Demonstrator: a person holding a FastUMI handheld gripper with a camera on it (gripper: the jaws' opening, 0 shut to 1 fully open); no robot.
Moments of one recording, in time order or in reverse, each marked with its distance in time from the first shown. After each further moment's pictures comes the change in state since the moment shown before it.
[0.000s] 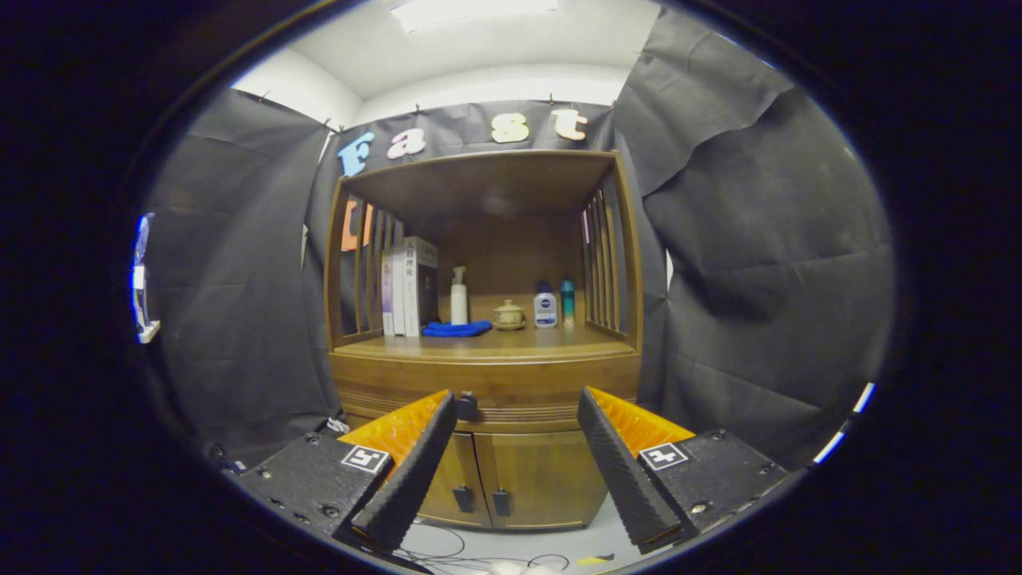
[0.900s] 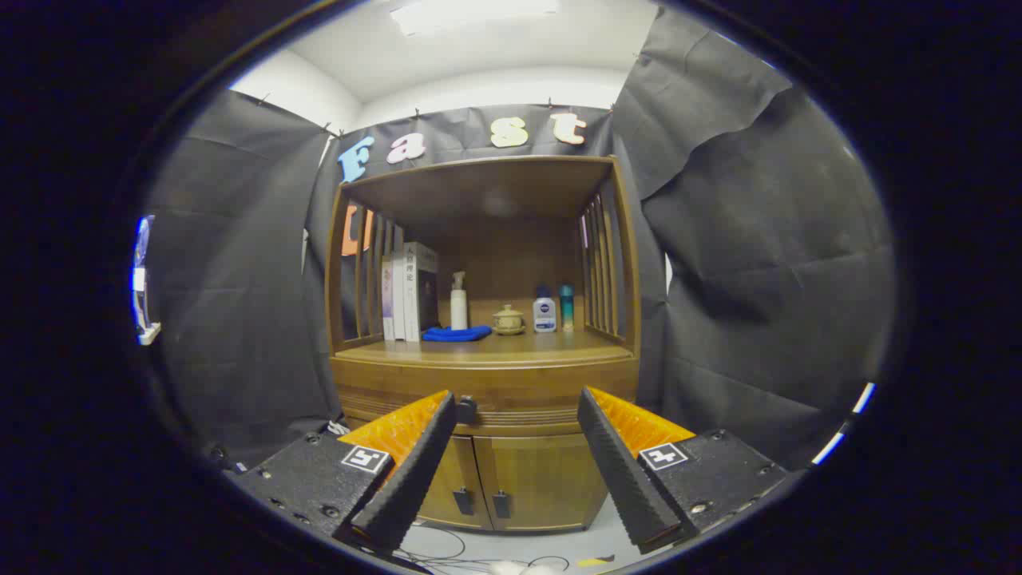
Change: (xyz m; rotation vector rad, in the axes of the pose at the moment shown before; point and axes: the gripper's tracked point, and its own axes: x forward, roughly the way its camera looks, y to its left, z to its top) arm -0.009 -0.004 0.008 0.000 -0.015 0.007
